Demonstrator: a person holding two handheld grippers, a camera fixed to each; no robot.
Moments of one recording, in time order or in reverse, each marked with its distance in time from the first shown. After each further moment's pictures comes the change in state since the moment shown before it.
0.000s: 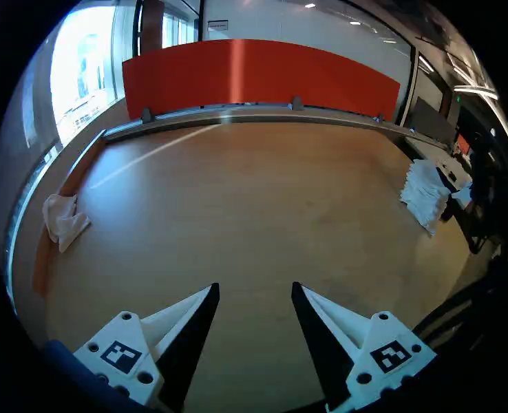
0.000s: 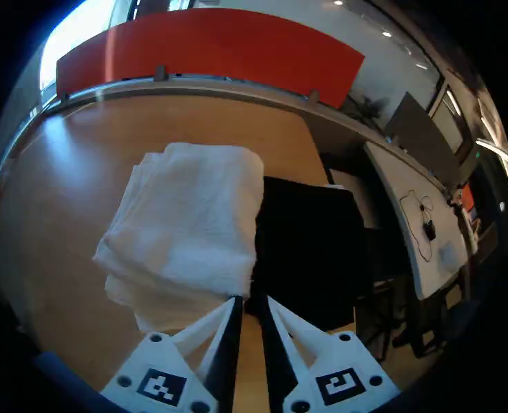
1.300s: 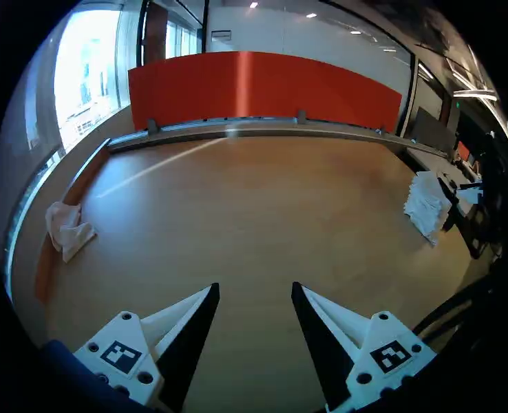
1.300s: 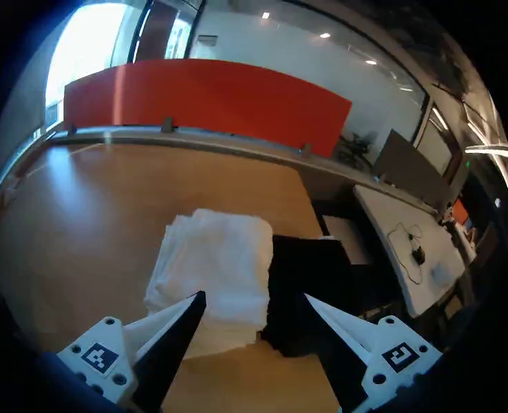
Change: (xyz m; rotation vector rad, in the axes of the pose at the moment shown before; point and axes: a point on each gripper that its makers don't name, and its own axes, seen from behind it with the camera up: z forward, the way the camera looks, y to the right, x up) left arm 0.021 -0.021 -0.001 0.007 0.068 -0.006; right arm 0.058 -0.029 -0.055 -0.025 0.255 0.033
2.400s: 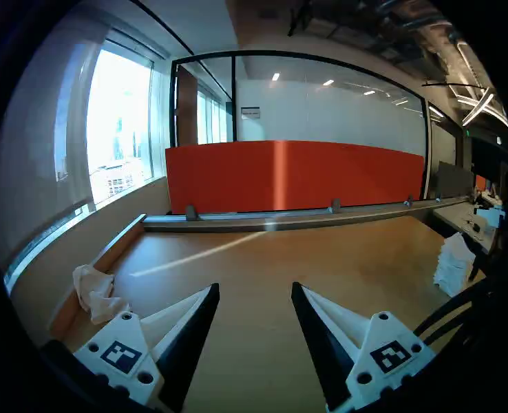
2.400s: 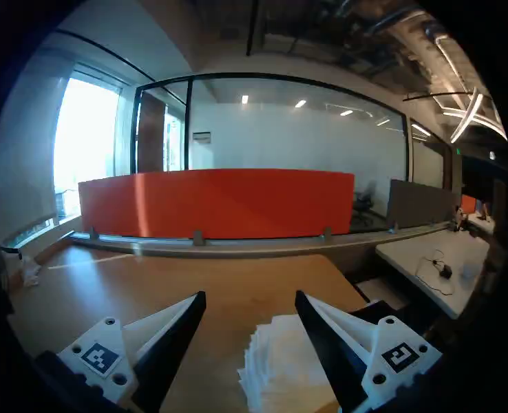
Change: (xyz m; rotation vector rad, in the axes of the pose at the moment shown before) left arm 0.127 -0.060 -0.012 0.165 0.426 -0.011; right arm 0.128 -0.108 -0.041 0.082 0.474 0.205
